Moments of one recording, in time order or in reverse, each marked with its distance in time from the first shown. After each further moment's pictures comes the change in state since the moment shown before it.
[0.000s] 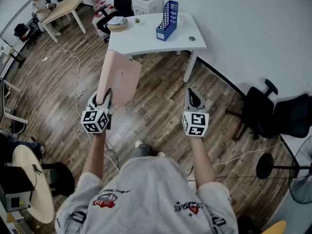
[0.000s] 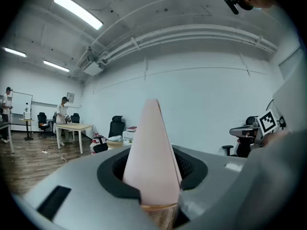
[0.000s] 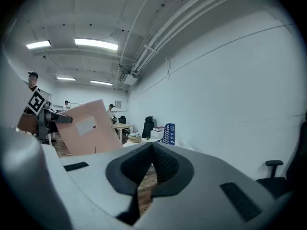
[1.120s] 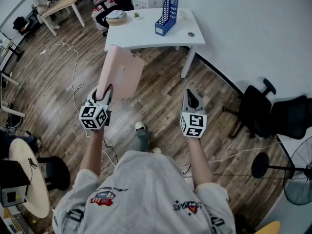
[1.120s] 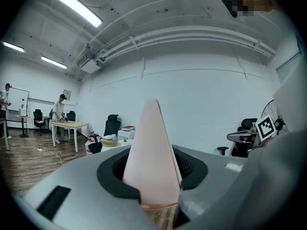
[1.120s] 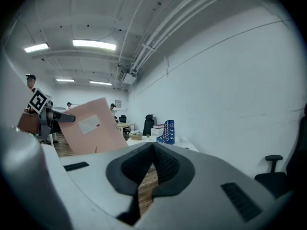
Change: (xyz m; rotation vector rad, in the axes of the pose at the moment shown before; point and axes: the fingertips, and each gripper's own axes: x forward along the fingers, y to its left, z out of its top) left arm -0.003 -0.031 -0.004 -0.015 -0.003 -0.050; right arm -0.024 -0.007 -0.020 0.032 0.019 0.004
